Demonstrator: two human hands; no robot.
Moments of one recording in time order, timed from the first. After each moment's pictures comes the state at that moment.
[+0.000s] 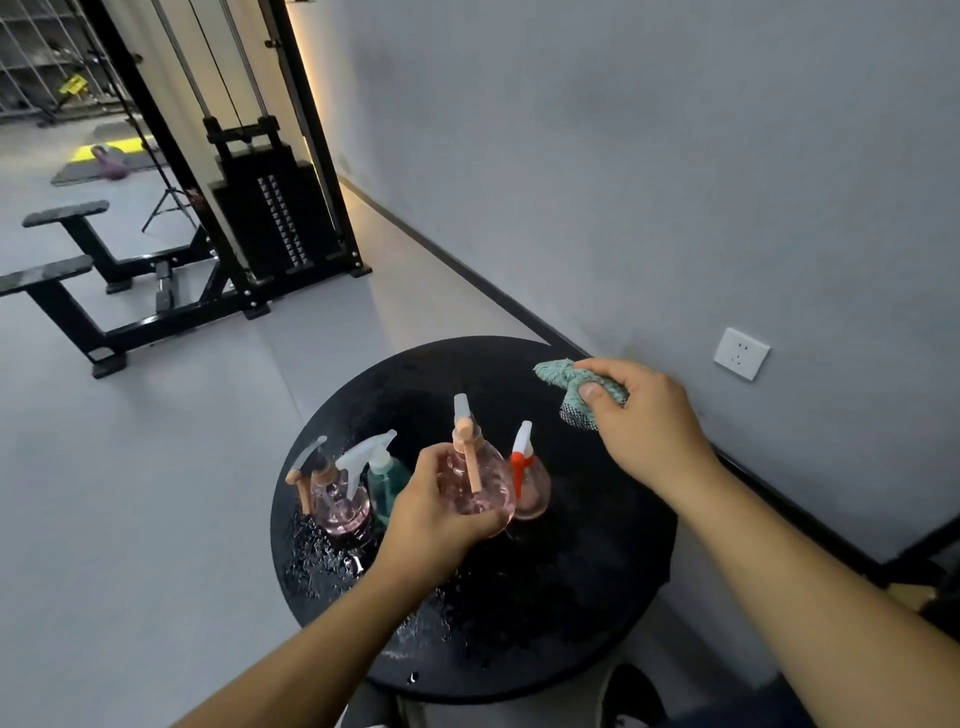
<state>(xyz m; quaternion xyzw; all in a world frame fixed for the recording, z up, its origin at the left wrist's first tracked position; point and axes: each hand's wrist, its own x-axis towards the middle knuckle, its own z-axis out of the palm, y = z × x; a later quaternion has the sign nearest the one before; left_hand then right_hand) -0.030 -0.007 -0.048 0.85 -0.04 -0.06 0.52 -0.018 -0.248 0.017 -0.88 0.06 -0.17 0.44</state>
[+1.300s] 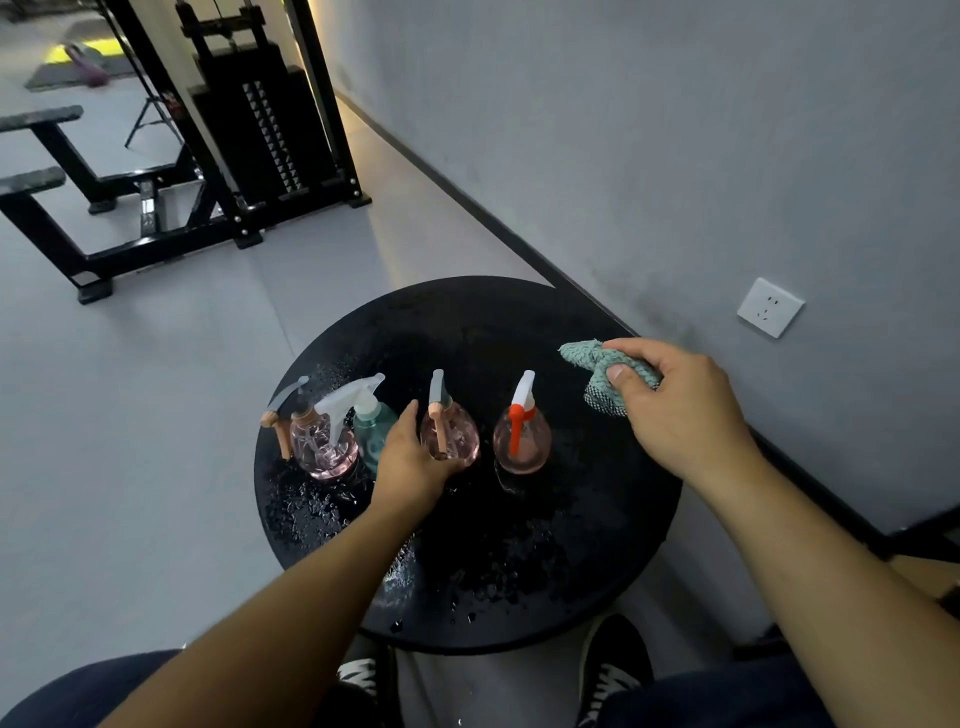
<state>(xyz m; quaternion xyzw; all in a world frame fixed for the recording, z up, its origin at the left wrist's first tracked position) 0.041 0.007 -0.162 0.89 0.07 -0.05 0.45 -0.021 -0.263 -0.013 -0.89 0.10 -0.14 0.42</state>
